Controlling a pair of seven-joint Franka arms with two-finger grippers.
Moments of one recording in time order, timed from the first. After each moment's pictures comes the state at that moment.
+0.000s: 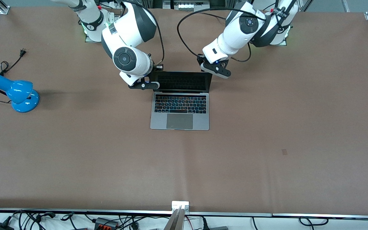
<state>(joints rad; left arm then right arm) -0.05 0.07 -0.72 -2.29 -0.47 2.52 -0.26 0.67 0.27 -0.03 -1.89 0.33 1.83 0.54</state>
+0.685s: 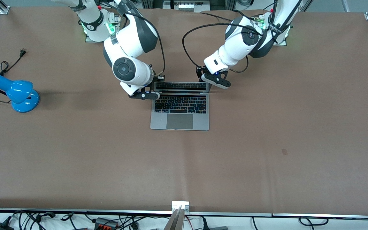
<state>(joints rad) -0.05 0.20 -0.72 -2.29 -0.45 2.71 -0.20 0.65 0.37 -0.04 -1.79 0.33 1.87 0.54</state>
